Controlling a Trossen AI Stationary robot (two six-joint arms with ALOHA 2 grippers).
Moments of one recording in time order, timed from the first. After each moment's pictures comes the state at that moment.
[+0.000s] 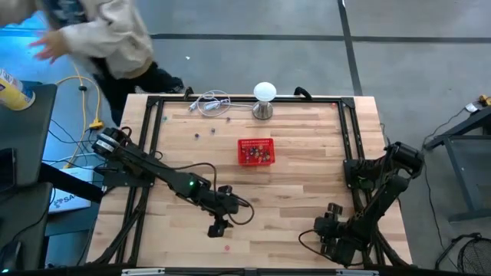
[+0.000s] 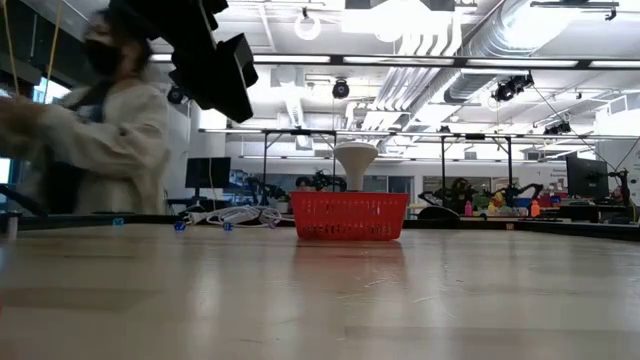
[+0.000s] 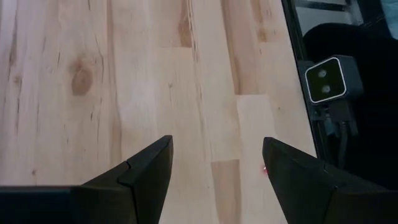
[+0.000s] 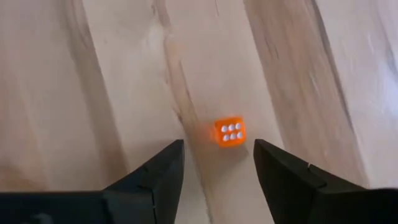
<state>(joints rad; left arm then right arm) -0.43 1.65 1.13 -0.28 0.04 -0.42 1.07 1.72 0.90 -0.68 0.37 1.33</state>
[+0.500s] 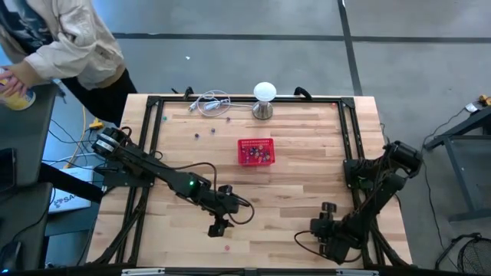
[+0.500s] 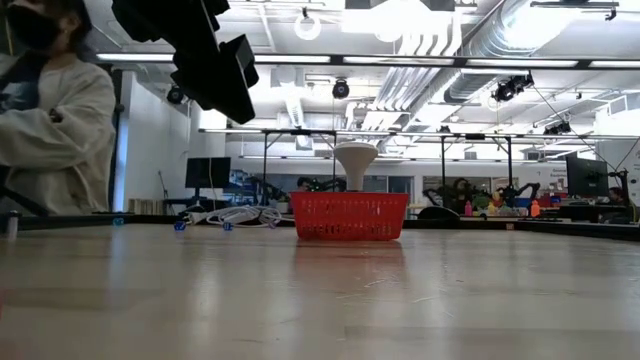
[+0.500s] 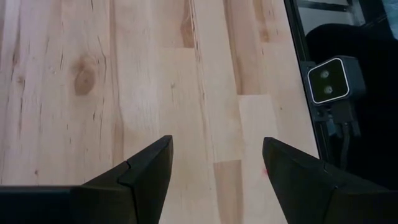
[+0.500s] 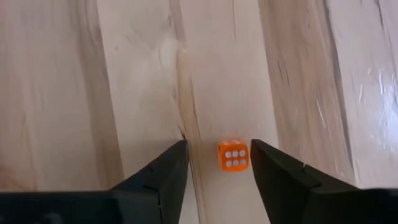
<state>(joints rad) -0.43 1.65 1.13 -0.28 0.04 -0.42 0.99 1.73 0.90 -0.66 0.35 1.13</state>
